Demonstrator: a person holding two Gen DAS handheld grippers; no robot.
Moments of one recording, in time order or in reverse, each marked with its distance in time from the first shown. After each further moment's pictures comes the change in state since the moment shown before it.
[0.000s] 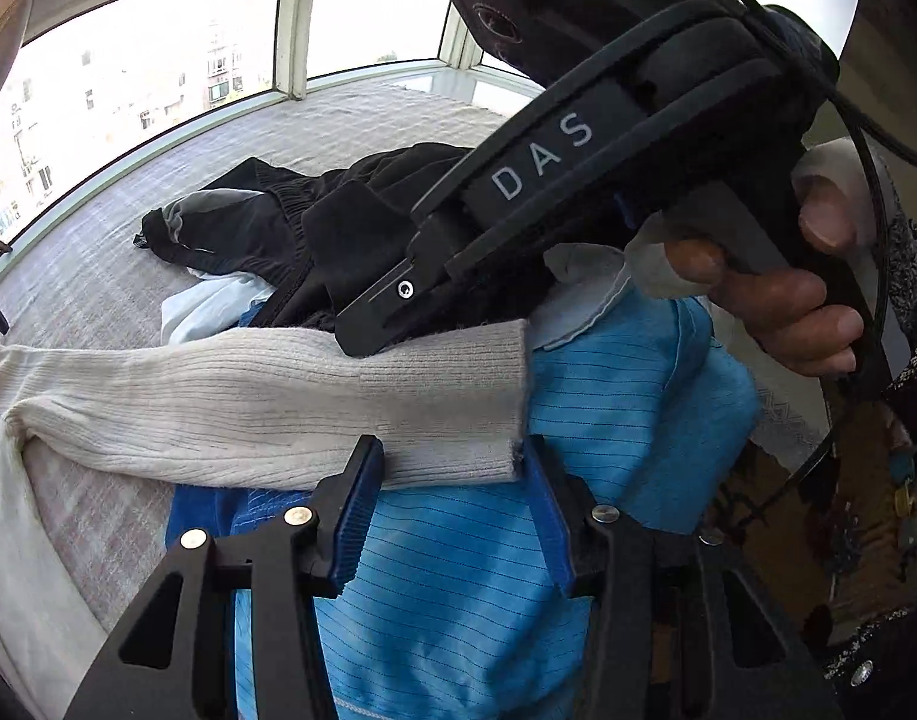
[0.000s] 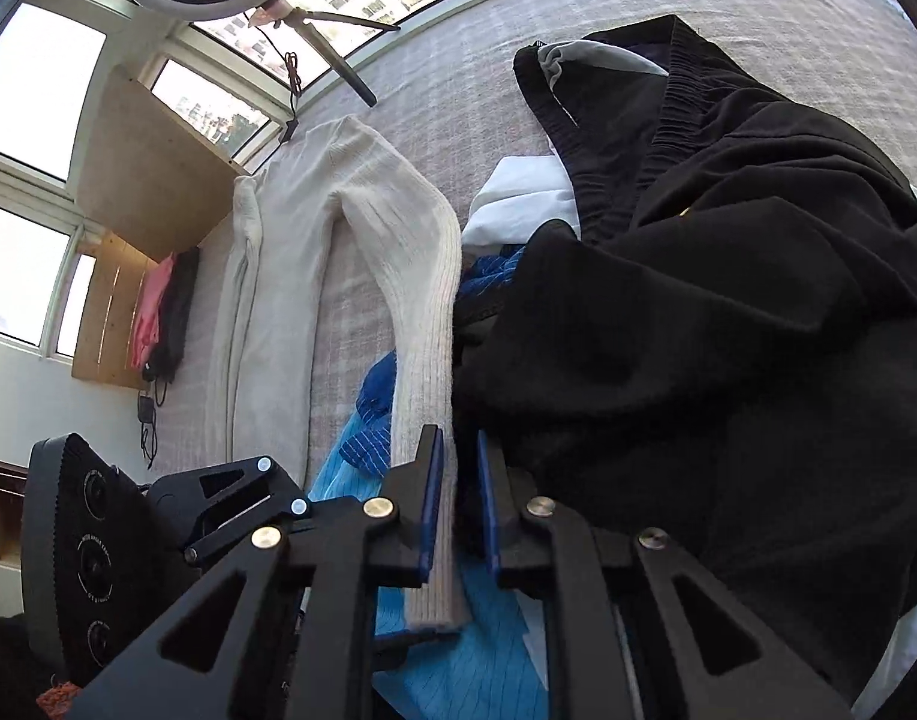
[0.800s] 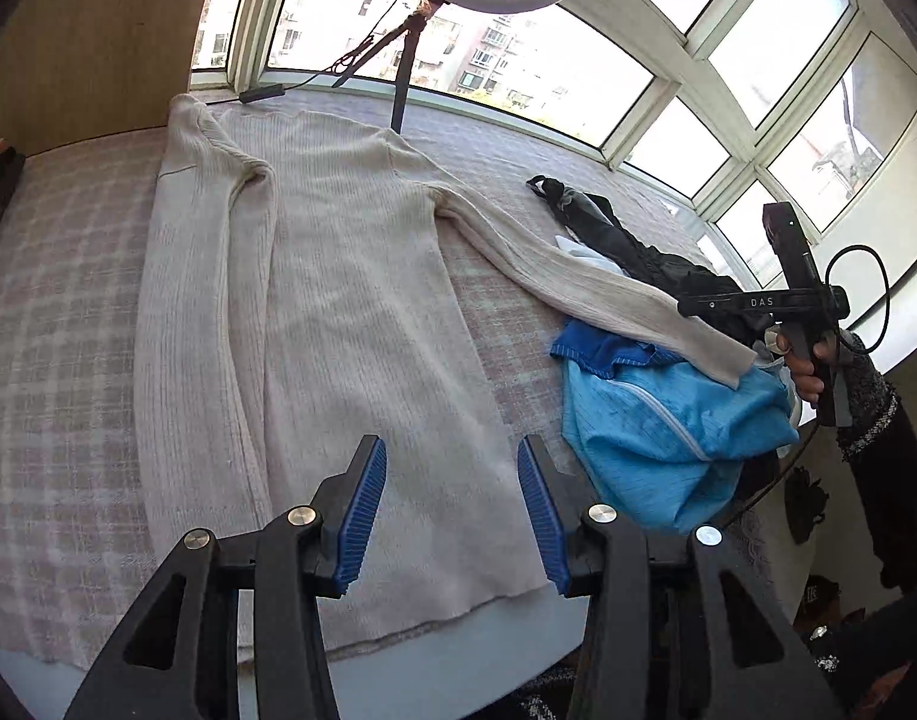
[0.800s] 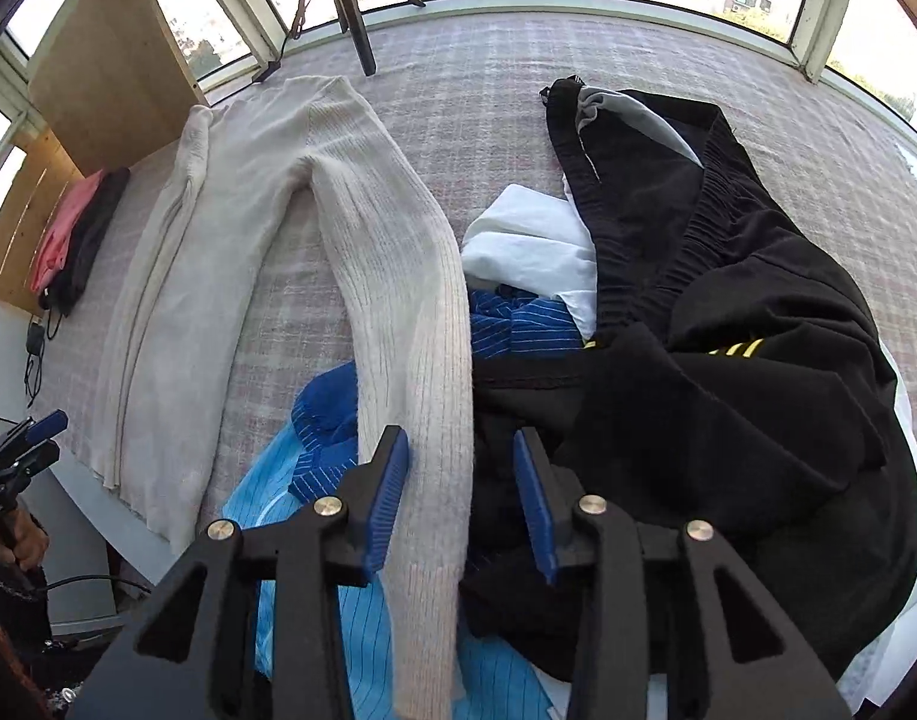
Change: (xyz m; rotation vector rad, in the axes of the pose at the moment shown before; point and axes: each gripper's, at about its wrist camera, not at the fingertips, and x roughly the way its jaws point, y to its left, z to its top) left arm -0.210 0.127 -0.208 -0.656 -0.178 0.265; right arm 0.032 0.047 0.021 -0.181 0.030 -0.291
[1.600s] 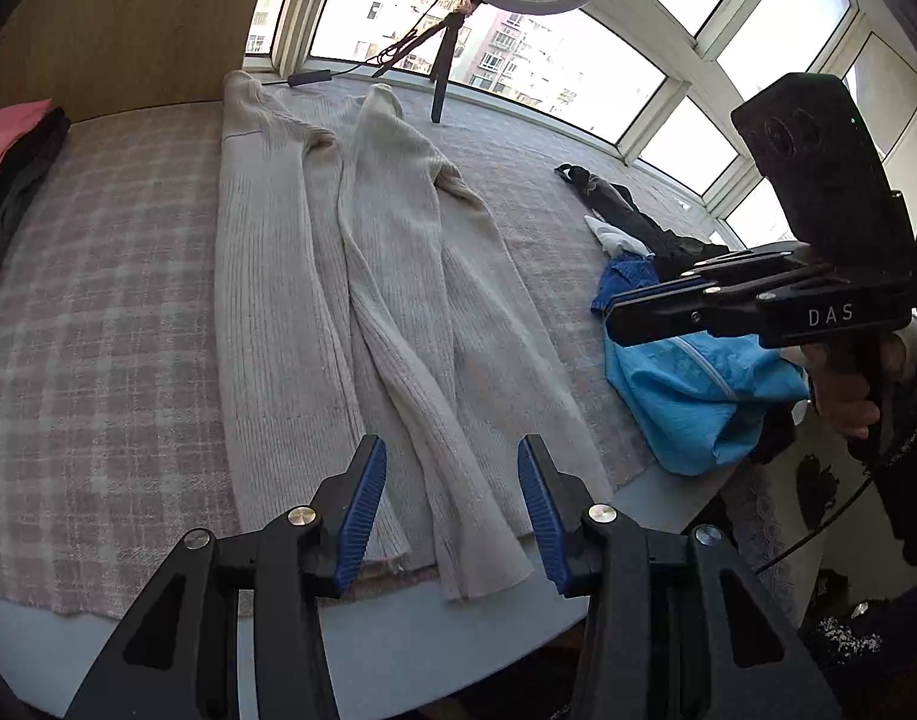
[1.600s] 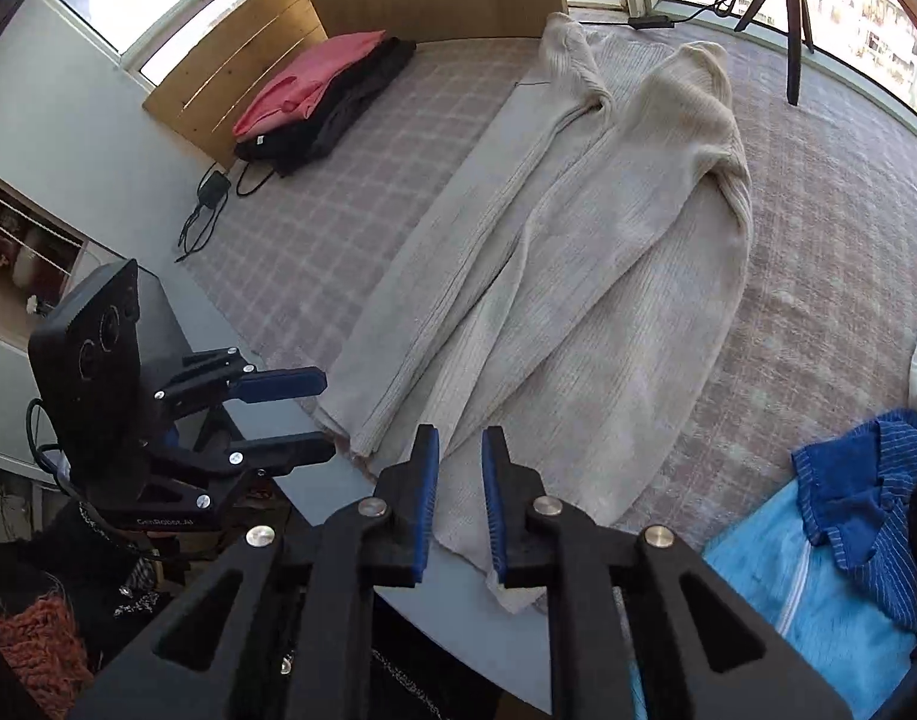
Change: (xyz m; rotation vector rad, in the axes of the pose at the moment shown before) left arm -0.012 0.037 -0.040 0.017 0.006 0.031; right arm 0.020 0.249 0.003 -0.326 0.023 0.319
